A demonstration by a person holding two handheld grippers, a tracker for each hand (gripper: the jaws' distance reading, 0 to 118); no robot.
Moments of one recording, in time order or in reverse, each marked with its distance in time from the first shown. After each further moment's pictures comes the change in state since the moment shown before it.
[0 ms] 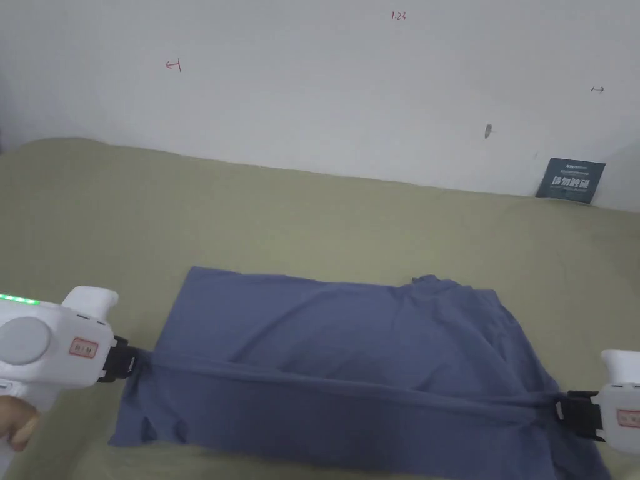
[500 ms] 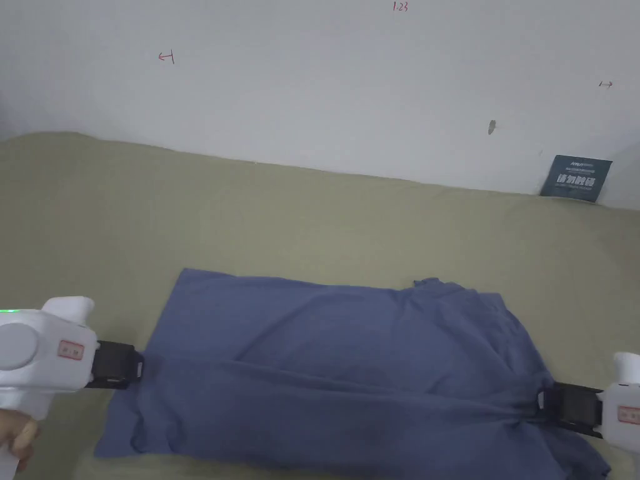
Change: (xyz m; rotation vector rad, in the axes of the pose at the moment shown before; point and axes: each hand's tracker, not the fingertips) left arm -0.022 -0.015 -0.019 0.024 0.034 0.228; right arm 0.017 -0.001 -0.015 0.081 -0.036 -0.151
